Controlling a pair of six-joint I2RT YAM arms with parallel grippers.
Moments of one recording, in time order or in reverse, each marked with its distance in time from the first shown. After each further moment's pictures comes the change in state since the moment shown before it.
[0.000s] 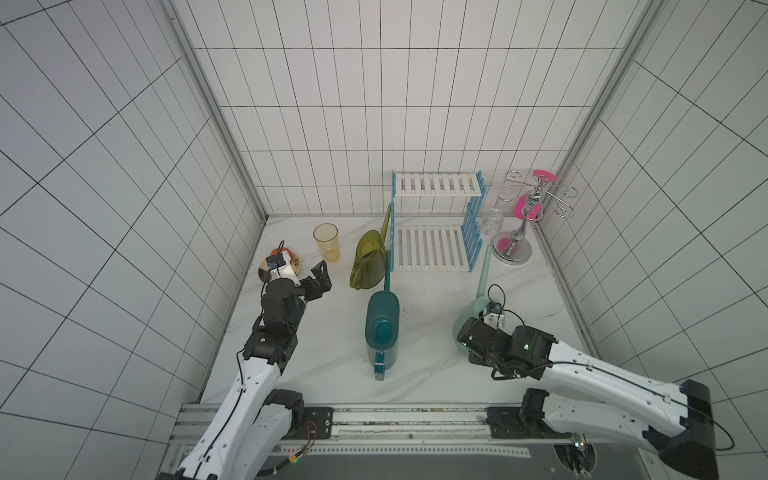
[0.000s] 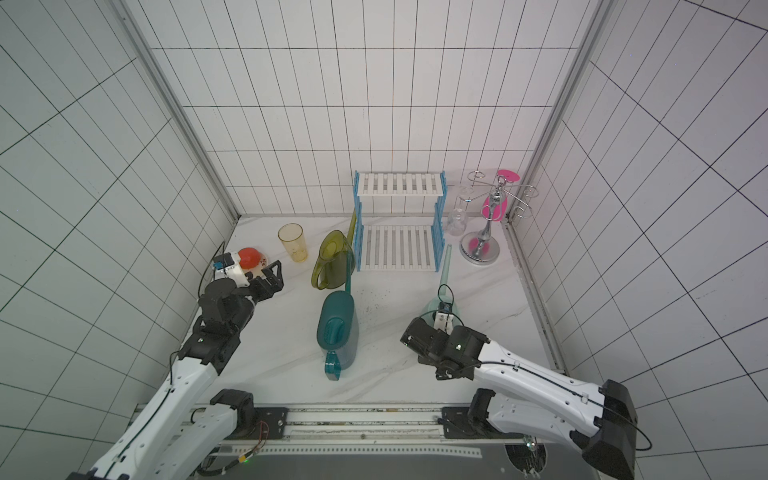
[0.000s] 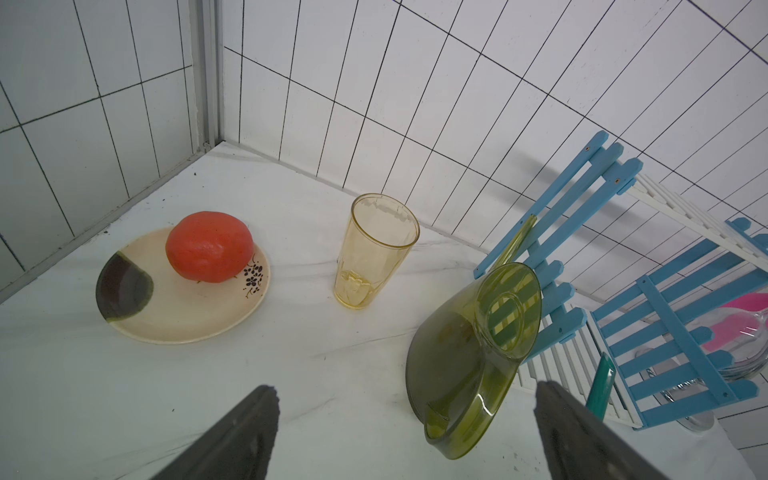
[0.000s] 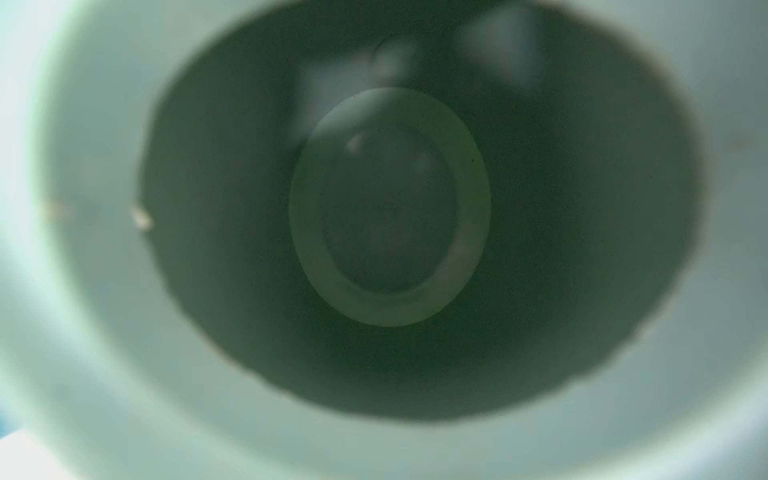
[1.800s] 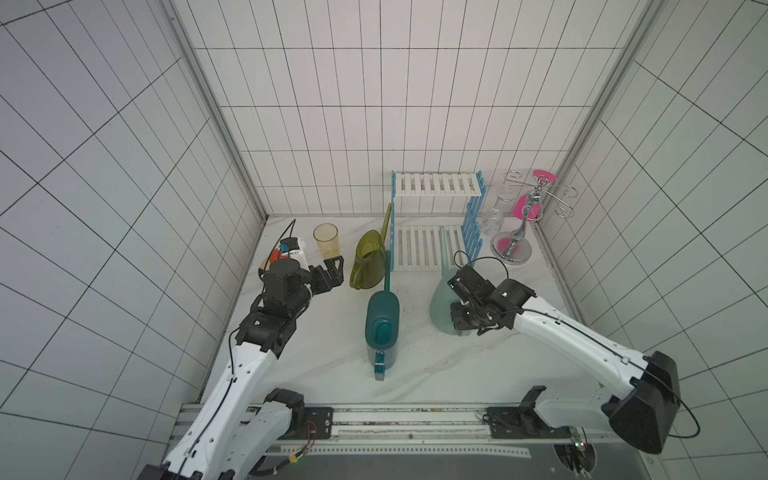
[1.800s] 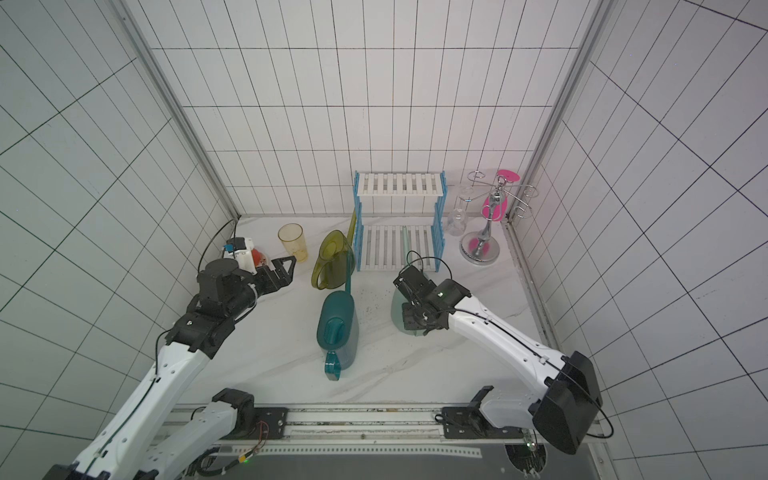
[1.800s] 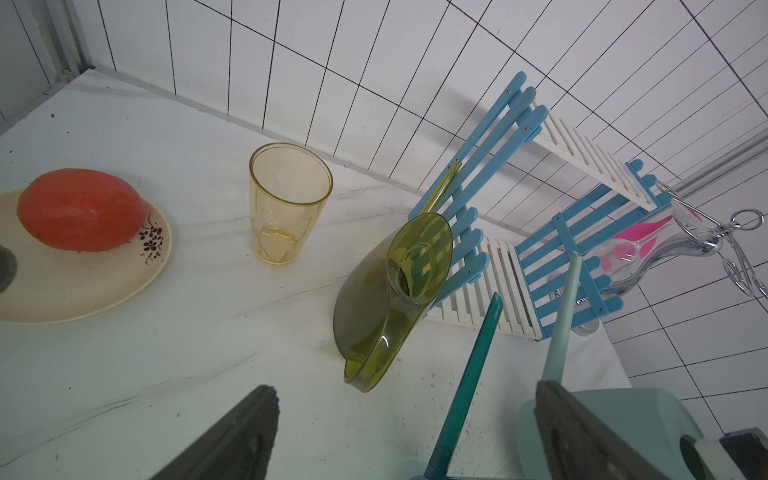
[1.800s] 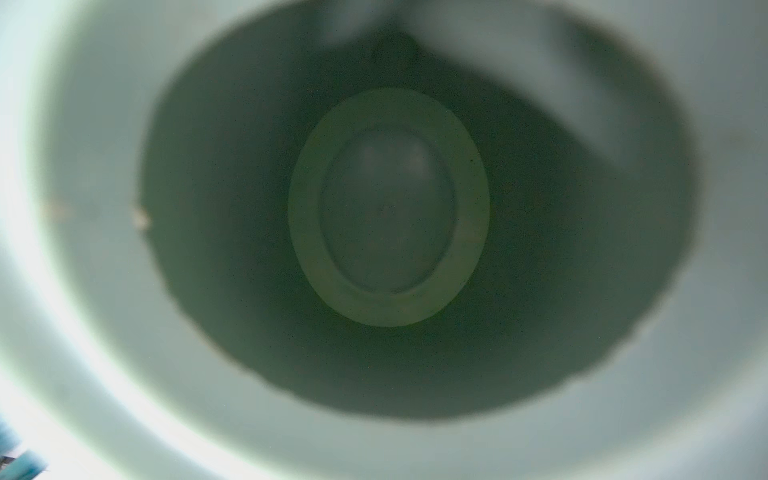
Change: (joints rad) left arm -0.079 0.091 0.275 -0.298 0.154 -0.046; right arm -0.305 0.321 0.330 0.076 -0.264 -0.569
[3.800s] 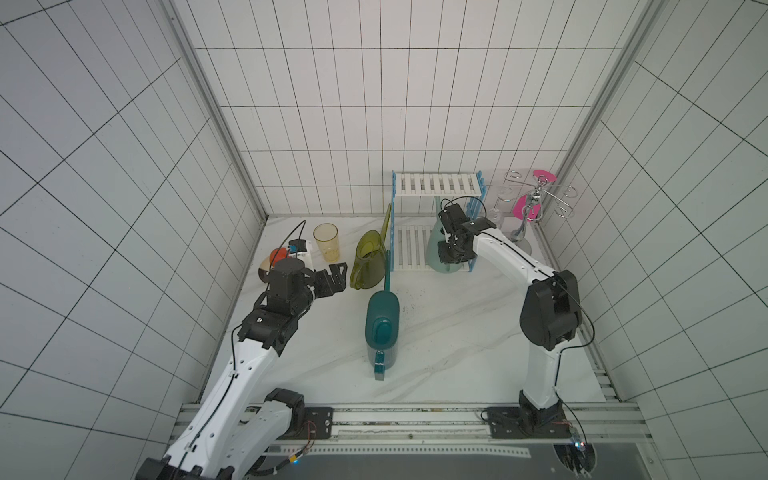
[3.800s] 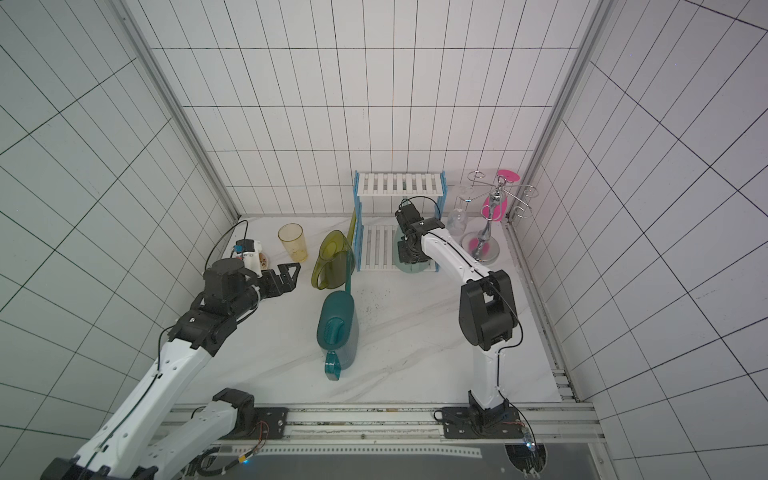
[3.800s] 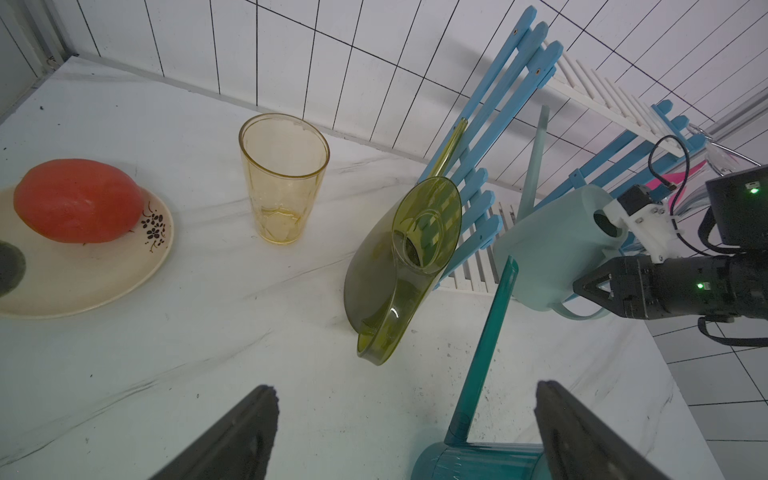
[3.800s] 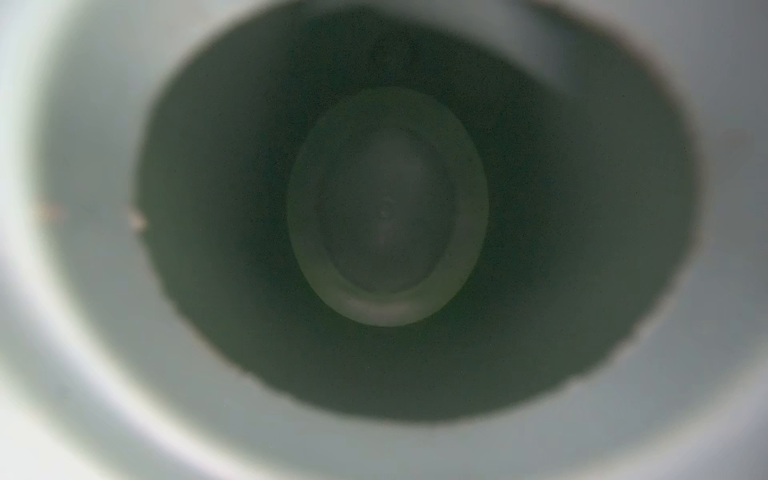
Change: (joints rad) left arm -0.019 0.023 0.010 -0.066 0.016 0.080; right arm -0.307 0.679 0.651 0.112 0.034 -0.291
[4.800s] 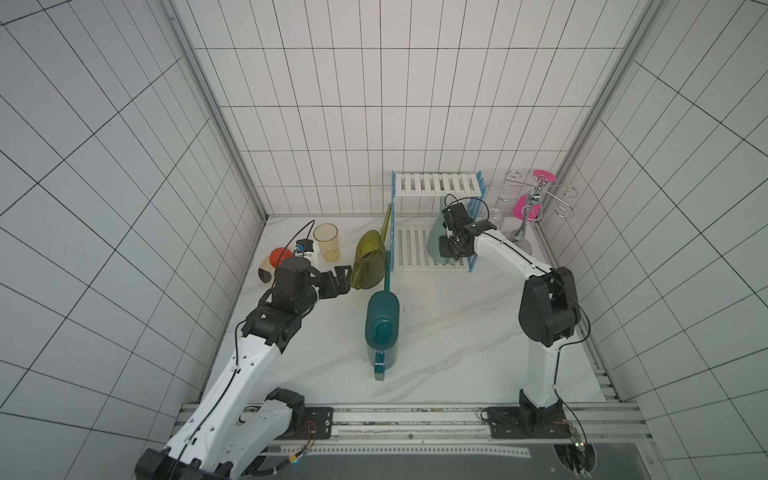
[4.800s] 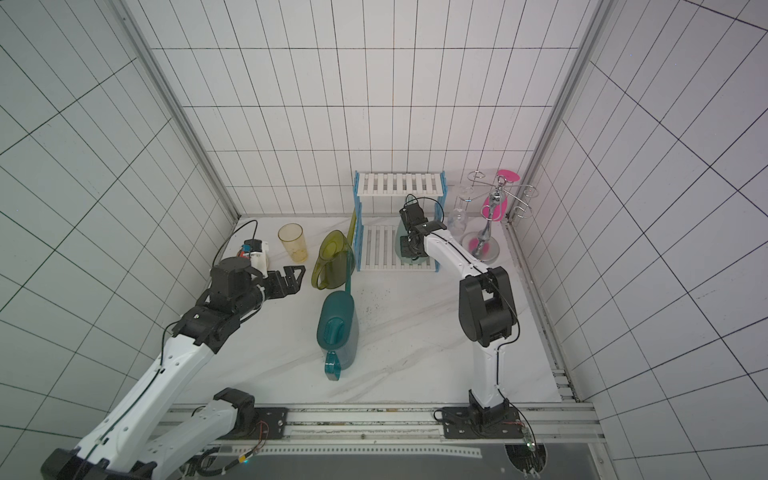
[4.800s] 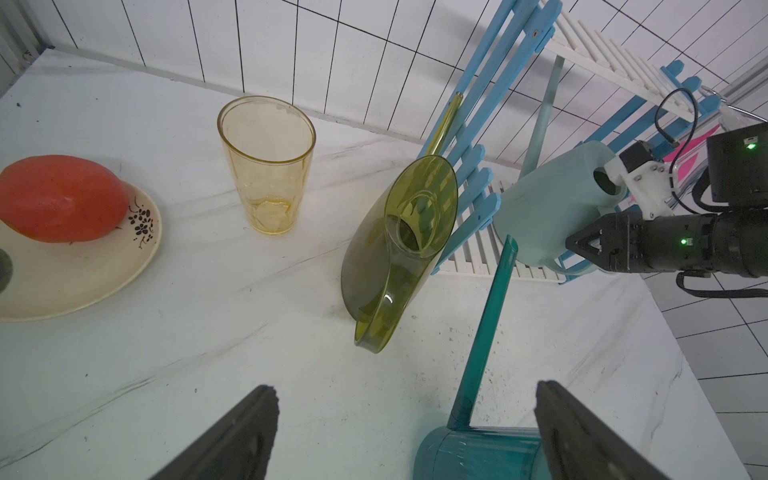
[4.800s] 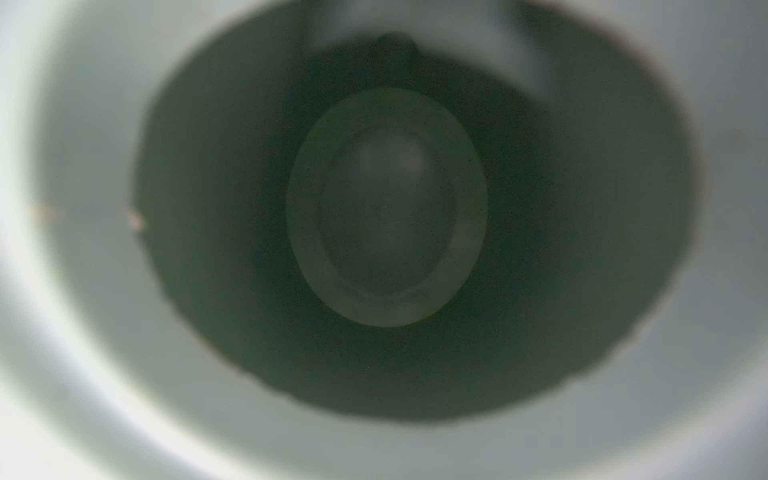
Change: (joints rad) left arm -0.040 0.032 0.018 -0.030 -0.020 0.034; right arm -0.033 0.018 -0.051 0.169 0.007 0.008
